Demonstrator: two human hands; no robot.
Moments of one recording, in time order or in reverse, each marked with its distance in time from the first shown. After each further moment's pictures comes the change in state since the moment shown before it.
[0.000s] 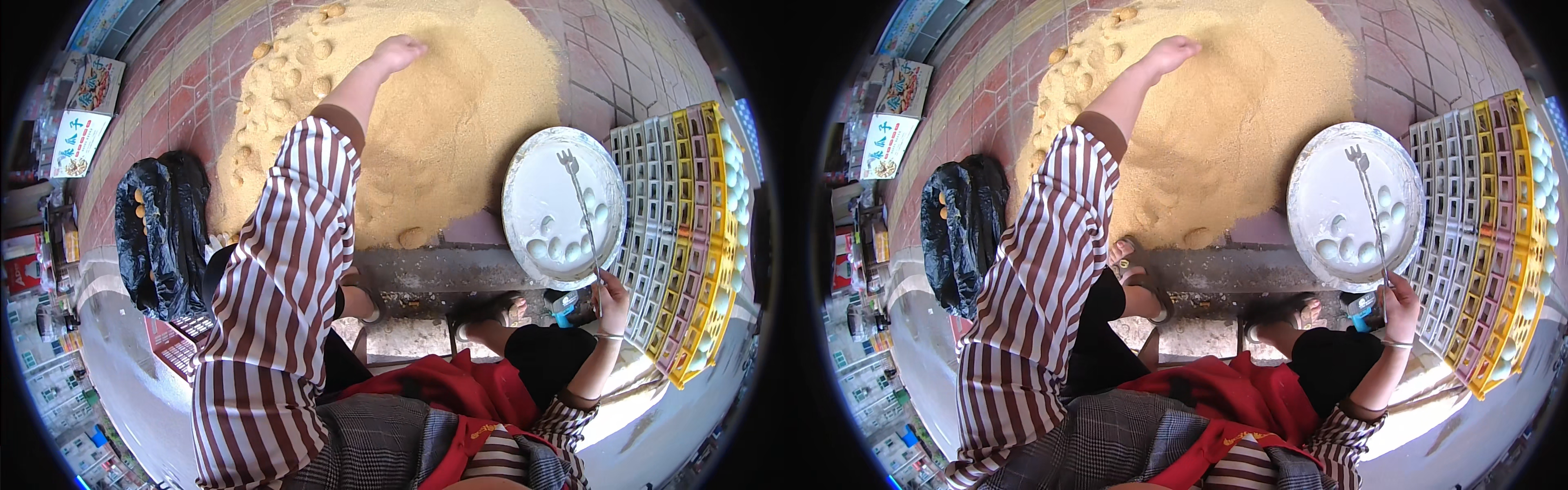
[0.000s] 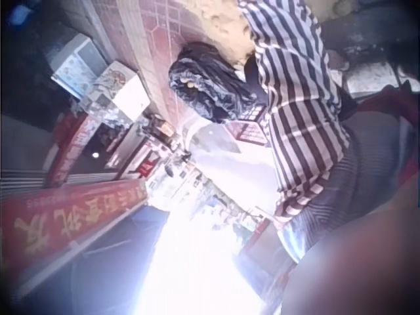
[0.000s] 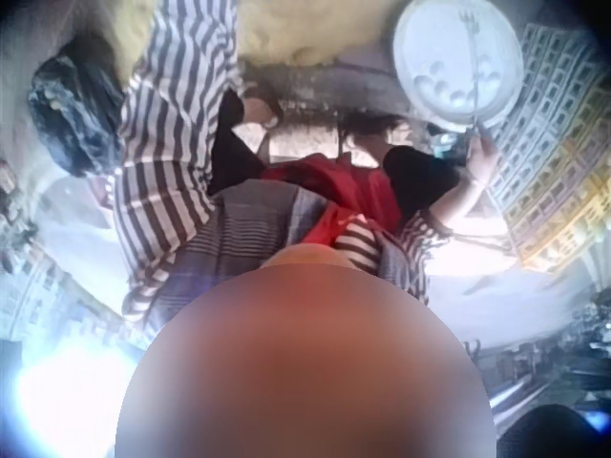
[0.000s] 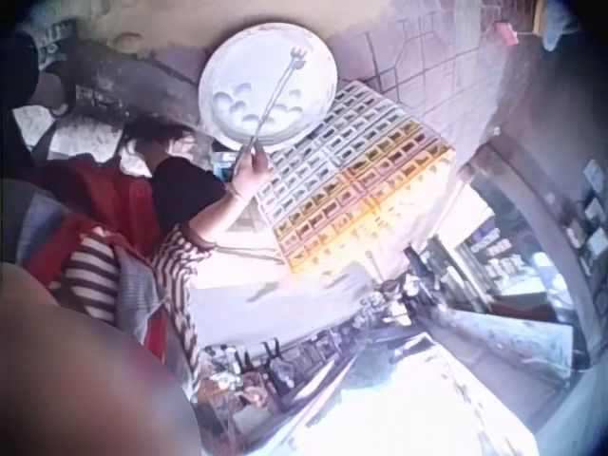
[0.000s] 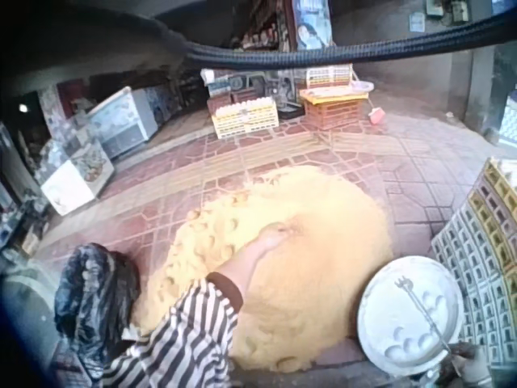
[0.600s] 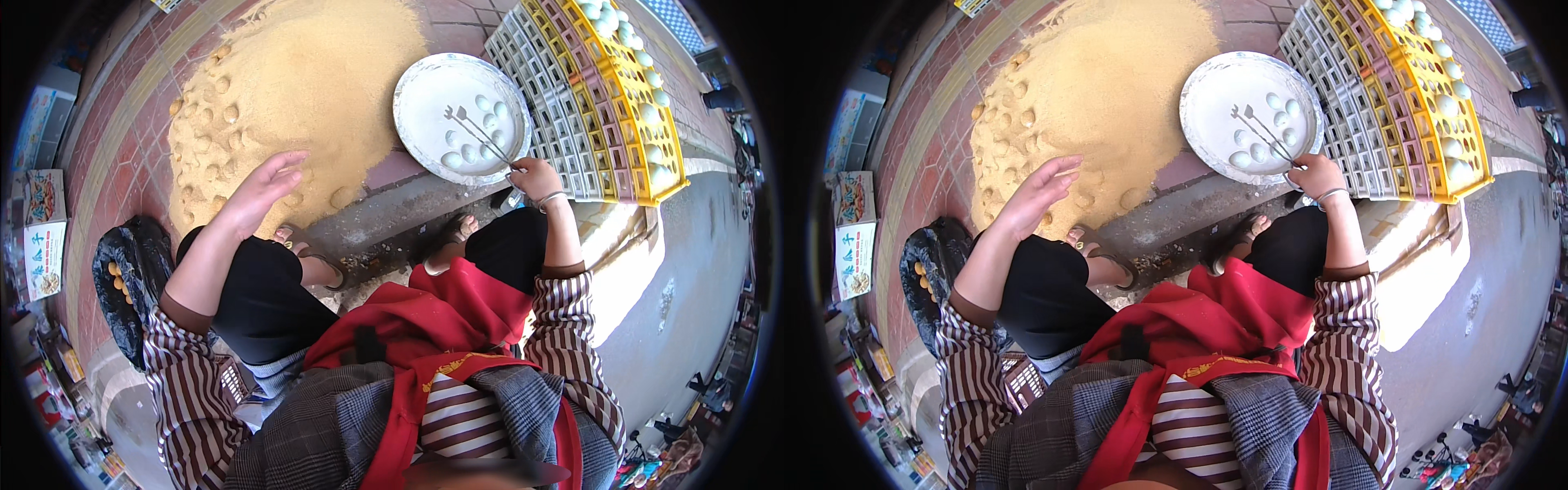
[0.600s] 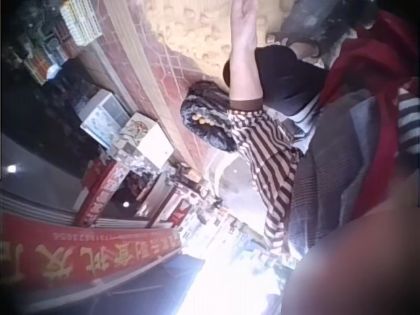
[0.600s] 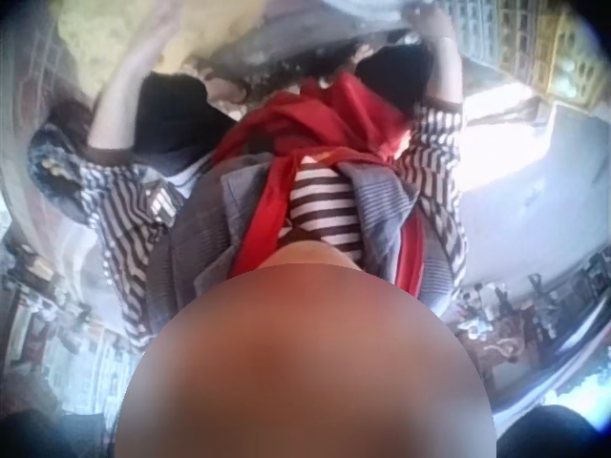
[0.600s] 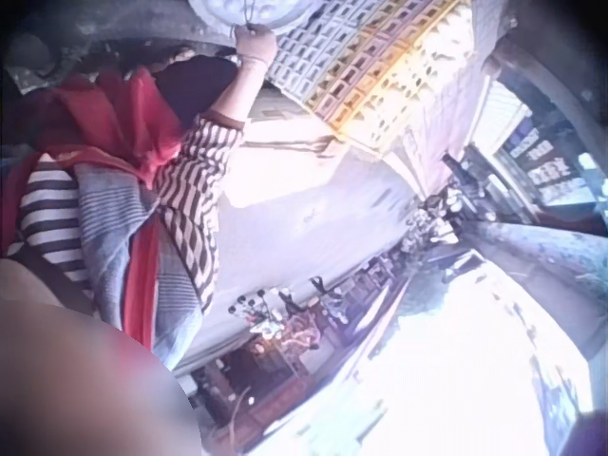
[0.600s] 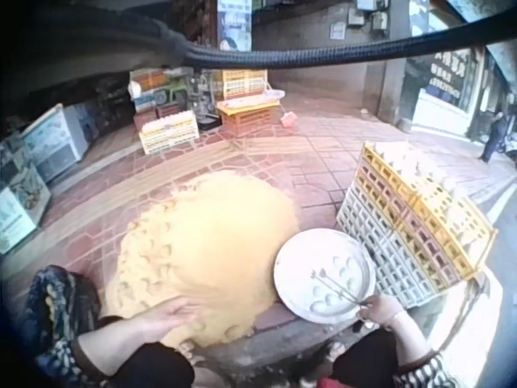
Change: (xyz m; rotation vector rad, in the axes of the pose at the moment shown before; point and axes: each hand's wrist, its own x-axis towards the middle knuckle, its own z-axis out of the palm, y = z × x) left_hand -0.345 0.054 0.006 -0.355 -0.449 -0.053; right_hand -0.053 -0.014 -0.016 -0.770 0.105 -0.155
